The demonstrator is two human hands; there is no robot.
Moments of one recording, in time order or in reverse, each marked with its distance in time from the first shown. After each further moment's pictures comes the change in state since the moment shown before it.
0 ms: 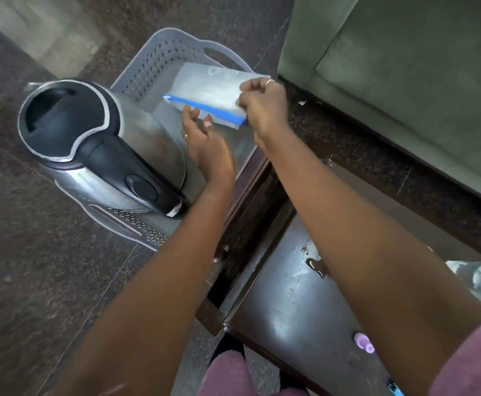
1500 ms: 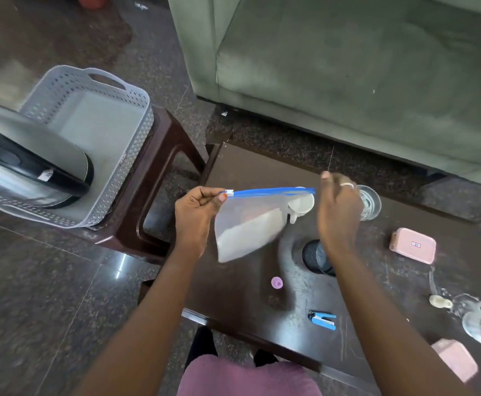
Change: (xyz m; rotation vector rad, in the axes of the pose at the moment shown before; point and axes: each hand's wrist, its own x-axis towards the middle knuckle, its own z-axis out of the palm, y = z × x) left_hand -0.265 -0.037 -0.023 0.015 -0.685 -0.009; right_hand -0.222 0.125 -0.353 -0.371 0.602 -0.085
